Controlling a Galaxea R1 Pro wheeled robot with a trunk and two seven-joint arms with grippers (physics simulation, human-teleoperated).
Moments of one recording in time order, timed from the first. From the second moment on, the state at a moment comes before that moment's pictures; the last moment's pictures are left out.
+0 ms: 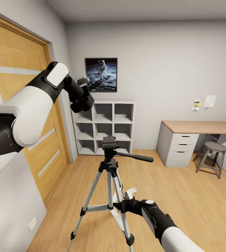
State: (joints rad) left arm -1.83 -0.08 0.02 -0.29 0.63 1.03 0.40; right arm -0.61 0.13 0.03 -0.47 0.15 0.17 0.56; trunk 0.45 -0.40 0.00
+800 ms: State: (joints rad) left arm -1.82 -0.06 -0.09 -0.30 0.42 0.78 -0.54; right arm -0.61 0.13 0.03 -0.47 0.16 0.17 0.56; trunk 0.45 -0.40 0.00
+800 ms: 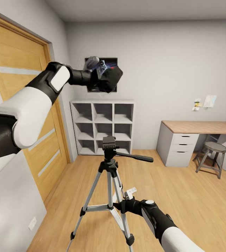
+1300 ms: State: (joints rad) left arm -1.82 -0.04 -0.17 -0.15 0.22 0.51 -0.72; right arm -0.61 0.13 0.03 -0.47 0.16 0.17 0.56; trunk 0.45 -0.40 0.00
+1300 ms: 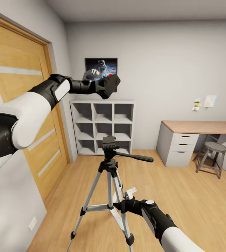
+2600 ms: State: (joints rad) left arm -1.82 0.14 -0.32 -0.13 -0.10 0.26 -1.40; right arm -0.61 0.13 0.03 -0.47 0.16 0.16 0.56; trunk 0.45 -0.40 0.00
